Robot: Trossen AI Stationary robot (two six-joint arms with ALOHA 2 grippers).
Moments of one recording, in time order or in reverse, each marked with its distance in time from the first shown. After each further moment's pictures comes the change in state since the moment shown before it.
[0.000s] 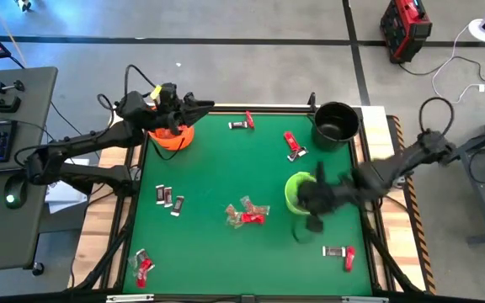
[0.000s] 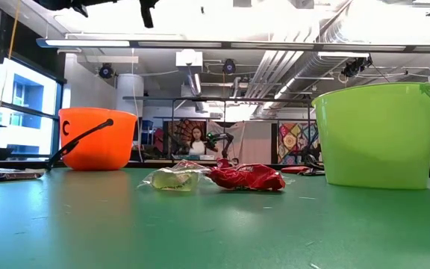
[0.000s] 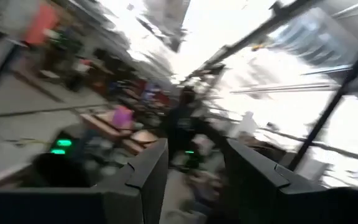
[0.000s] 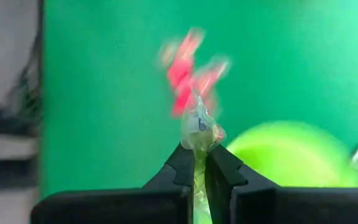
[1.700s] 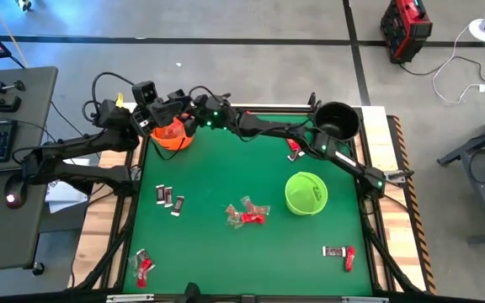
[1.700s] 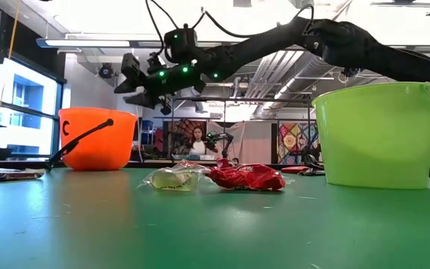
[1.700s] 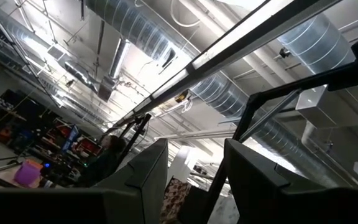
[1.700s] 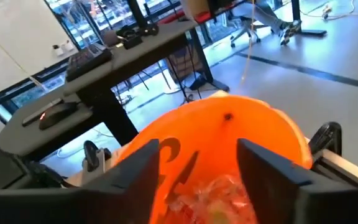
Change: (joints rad) left arm -0.087 -0.062 0.001 0.329 -0.032 -0.188; right arm -0.775 1.285 1.051 1.065 -0.310 -0.184
